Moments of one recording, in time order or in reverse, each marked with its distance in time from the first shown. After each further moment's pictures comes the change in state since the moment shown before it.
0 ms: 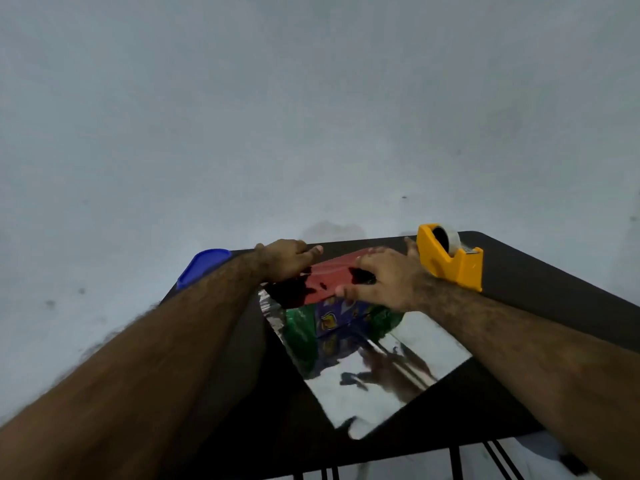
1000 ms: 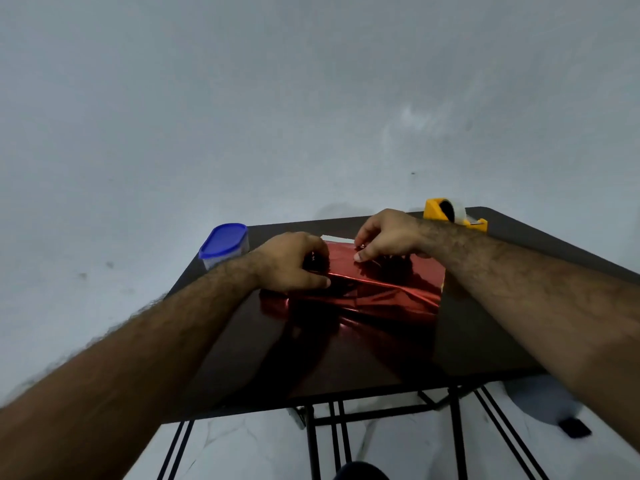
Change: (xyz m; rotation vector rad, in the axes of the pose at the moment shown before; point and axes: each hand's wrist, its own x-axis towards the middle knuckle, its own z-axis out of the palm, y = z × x) left_hand -0.098 0.013 -0.005 0.076 0.013 0.297; right_hand 0.015 -0.007 -0.025 0.490 -0.157 0.180
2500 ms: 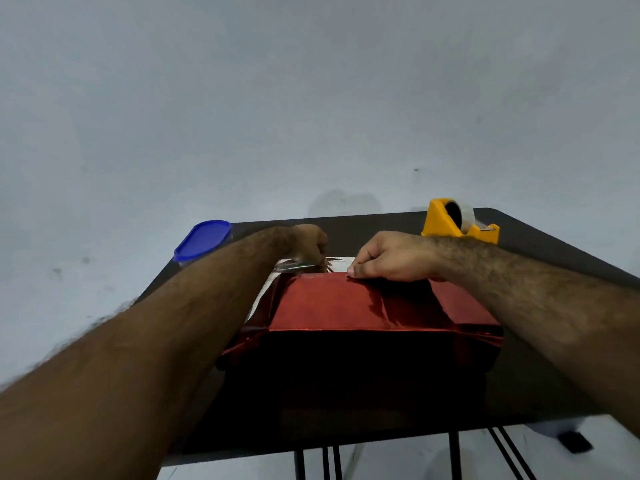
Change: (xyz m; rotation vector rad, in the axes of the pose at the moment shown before) left_hand 0.153 -0.056 0.057 0.006 -0.190 -0.172; right_hand -0.012 0.006 0.010 -0.030 -0.170 -0.076
